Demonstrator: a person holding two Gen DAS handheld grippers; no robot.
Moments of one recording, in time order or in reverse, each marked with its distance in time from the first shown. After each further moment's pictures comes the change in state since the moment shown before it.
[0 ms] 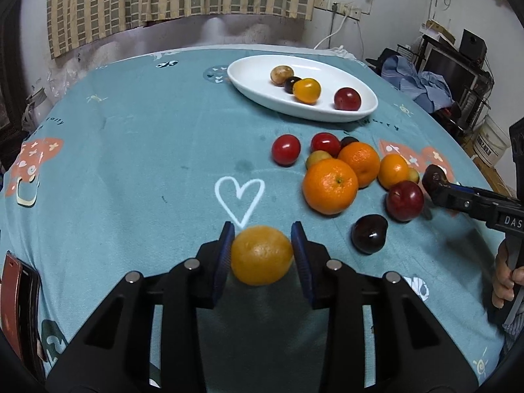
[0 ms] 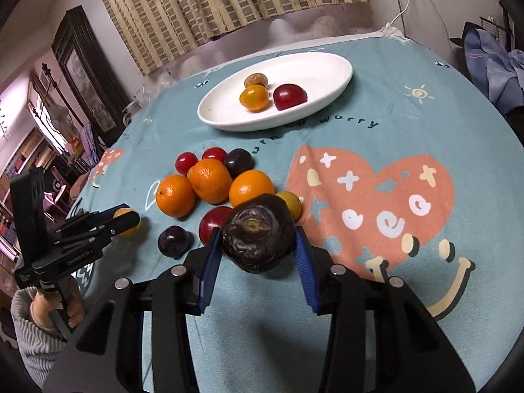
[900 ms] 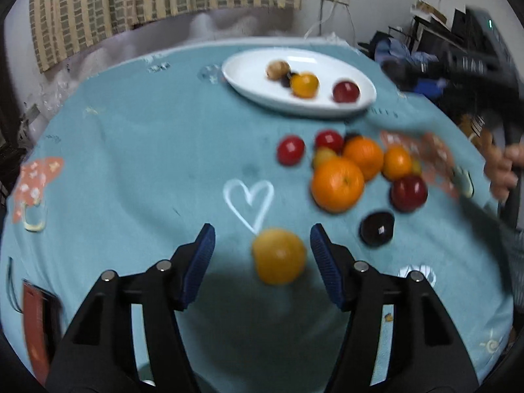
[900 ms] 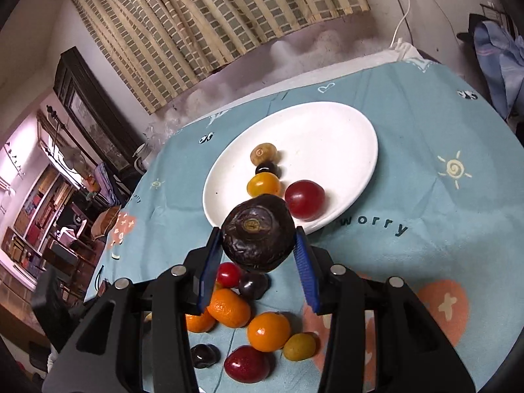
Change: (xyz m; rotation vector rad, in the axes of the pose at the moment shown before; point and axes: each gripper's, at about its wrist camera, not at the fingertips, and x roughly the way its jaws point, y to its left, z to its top) left arm 0.004 0.003 0.011 0.090 0.067 -0.011; right arm 0.019 -0.012 0.106 0.095 -0.073 0.106
